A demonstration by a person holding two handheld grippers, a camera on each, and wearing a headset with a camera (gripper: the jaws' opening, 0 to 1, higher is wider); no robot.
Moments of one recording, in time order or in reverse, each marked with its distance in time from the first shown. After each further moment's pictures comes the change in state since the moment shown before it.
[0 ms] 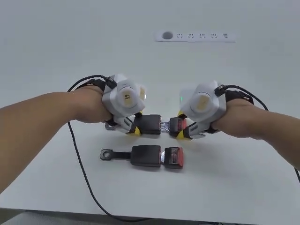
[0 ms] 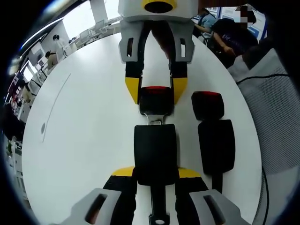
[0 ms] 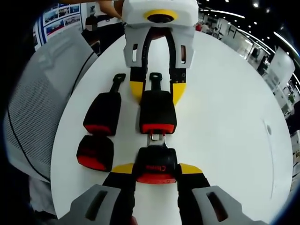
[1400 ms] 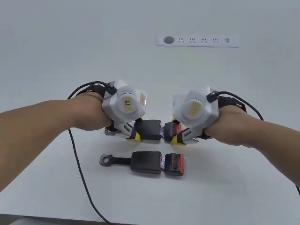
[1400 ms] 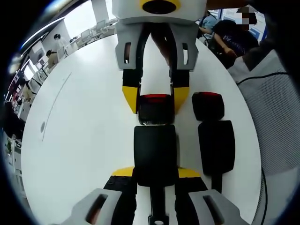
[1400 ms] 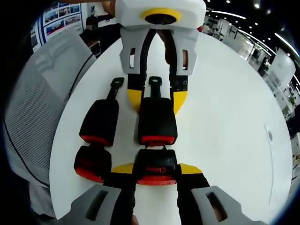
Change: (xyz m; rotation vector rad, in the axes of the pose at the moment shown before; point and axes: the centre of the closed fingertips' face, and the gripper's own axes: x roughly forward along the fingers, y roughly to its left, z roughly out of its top) left arm 0.000 0.001 -0.002 -0.014 -0.005 -0.003; right arm 0.013 0.000 0.016 -0.022 -0.001 0.001
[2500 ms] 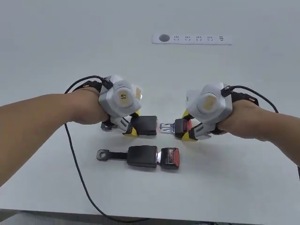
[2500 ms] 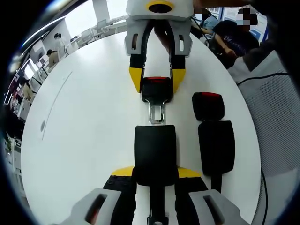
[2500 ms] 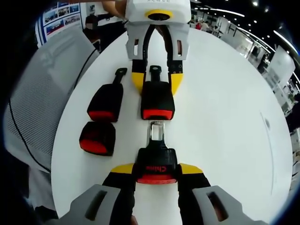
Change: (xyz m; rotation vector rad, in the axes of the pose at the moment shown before) left arm -0.001 -0.002 0.003 -0.007 0.000 -0.002; right arm -0.026 0.003 -0.044 0.013 0.025 -0.001
